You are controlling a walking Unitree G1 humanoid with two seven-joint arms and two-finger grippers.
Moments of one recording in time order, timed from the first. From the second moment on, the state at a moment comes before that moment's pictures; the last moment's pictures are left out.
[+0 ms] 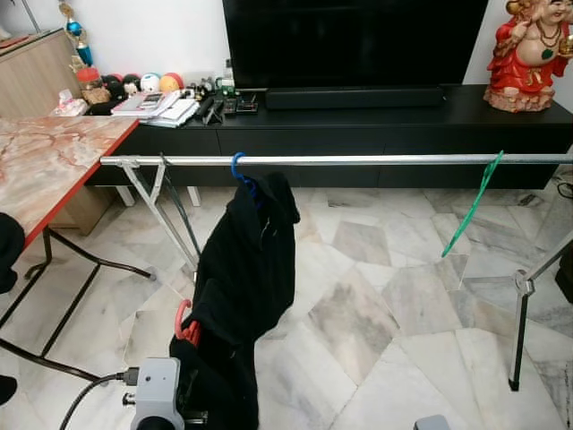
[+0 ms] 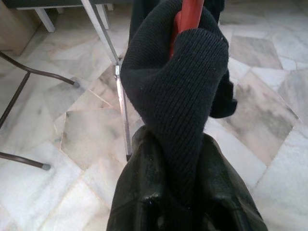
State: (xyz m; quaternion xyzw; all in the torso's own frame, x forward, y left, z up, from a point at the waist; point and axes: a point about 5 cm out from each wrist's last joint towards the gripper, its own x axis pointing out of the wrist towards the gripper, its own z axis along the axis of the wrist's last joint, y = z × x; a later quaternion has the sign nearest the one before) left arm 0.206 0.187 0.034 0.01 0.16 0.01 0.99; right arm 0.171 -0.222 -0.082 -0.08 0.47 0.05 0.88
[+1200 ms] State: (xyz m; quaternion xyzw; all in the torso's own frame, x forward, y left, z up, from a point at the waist) left arm 0.204 0.190 0.030 0.02 0.17 0.01 0.99; right arm 0.171 -0.213 -0.084 -0.07 0.47 0.06 0.88
